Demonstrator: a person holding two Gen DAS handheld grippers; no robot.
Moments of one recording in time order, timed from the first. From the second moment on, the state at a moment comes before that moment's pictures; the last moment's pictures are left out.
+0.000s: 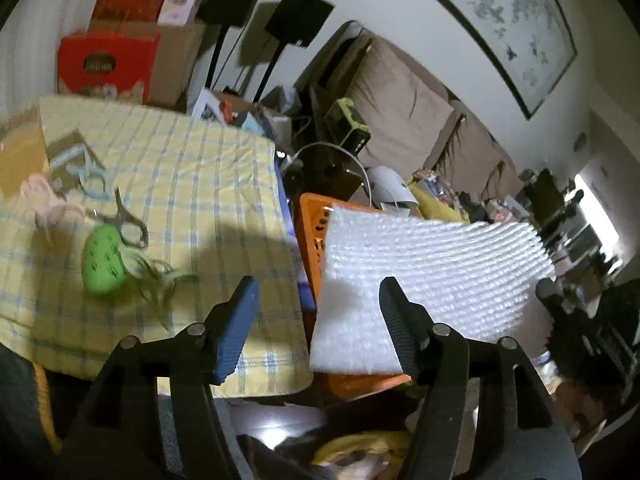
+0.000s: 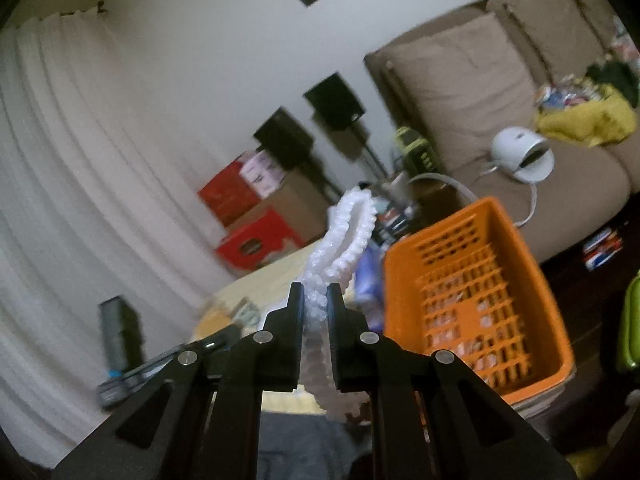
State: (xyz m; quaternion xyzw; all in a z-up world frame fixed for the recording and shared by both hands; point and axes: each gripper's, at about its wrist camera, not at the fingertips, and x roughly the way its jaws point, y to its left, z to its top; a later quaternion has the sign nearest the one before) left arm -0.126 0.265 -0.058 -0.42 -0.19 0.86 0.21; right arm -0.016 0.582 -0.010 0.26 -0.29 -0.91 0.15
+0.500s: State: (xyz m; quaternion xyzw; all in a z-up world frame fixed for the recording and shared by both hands) left arm -0.144 0.249 -0.081 -0.45 -0.26 0.82 0.22; right arm -0.014 0.565 -0.008 0.26 -0.31 -0.89 0.22
